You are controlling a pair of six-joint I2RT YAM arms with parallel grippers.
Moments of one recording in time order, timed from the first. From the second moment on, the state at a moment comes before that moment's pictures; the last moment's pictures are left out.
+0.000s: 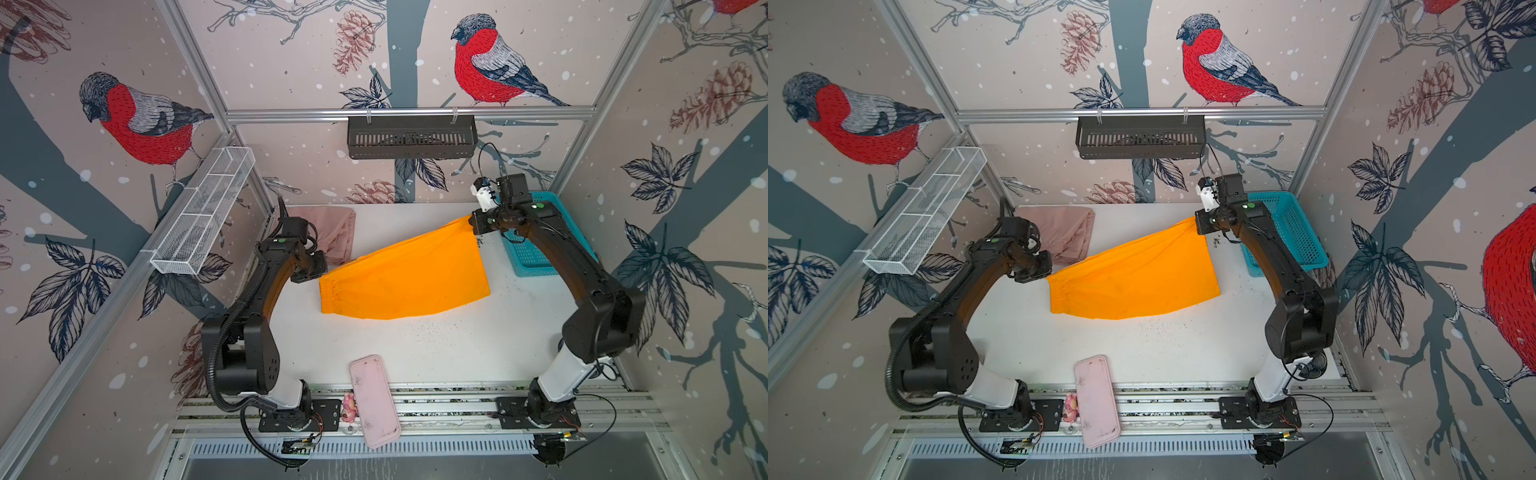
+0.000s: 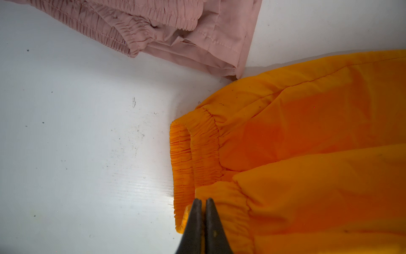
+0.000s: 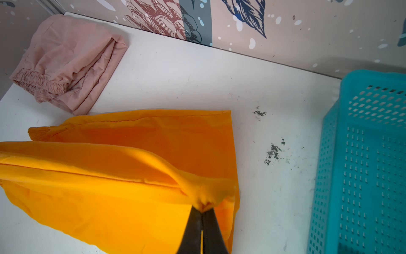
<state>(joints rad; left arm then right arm) 0.01 1.56 1.25 -0.88 0.14 -0.25 0.24 1.79 1.75 -0.78 -0.23 -0.06</state>
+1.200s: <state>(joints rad) 0.01 1.57 1.36 -0.80 0.25 -0.26 0.20 1.81 1.46 -0.60 -0.28 0.04</state>
